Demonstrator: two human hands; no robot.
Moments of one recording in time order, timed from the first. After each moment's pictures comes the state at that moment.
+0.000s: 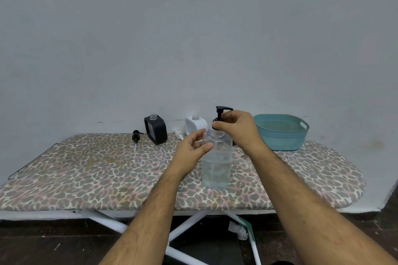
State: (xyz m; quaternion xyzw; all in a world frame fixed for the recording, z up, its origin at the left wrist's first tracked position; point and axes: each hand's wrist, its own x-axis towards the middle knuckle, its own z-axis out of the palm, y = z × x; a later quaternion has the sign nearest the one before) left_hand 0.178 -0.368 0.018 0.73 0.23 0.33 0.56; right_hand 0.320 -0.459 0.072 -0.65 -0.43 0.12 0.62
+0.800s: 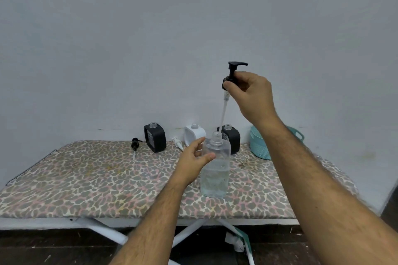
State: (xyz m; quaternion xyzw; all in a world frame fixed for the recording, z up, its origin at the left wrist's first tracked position) left_hand 0.186 -0.370 0.013 0.74 0.25 0.33 0.53; right_hand 0.313 -0.481 0.175 -0.59 -0.50 -0.12 0.62
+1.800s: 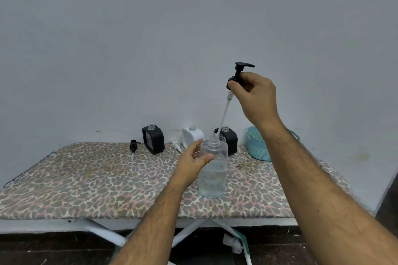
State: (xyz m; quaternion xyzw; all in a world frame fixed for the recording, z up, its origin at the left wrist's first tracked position) left_hand 0.185 -0.374 0.011 0.75 0.26 0.33 0.51; right_hand 0.307 -0.496 0.180 -0.59 -0.46 -0.13 0.65
